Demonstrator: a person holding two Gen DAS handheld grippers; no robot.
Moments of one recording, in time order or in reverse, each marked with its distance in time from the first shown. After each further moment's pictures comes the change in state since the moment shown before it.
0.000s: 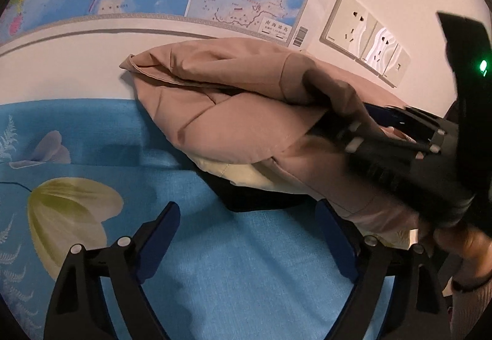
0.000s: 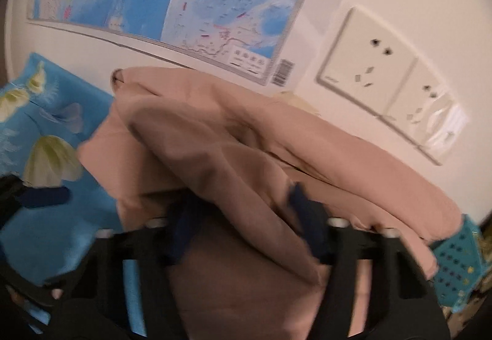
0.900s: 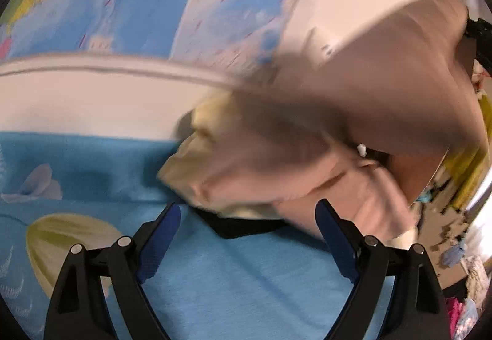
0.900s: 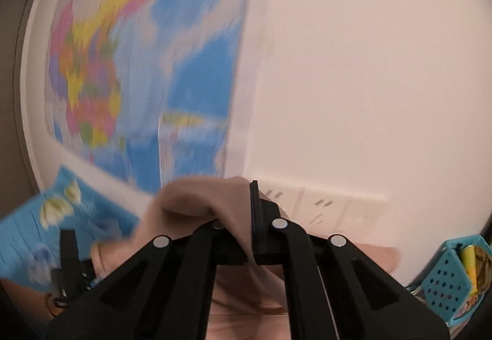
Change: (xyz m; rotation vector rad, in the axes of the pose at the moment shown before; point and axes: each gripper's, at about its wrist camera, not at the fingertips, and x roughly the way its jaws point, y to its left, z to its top) left arm -0.031 0.007 0.009 0.068 -0.147 -0.163; right arm -0.213 -0.130 0.062 0.207 -0.421 0.053
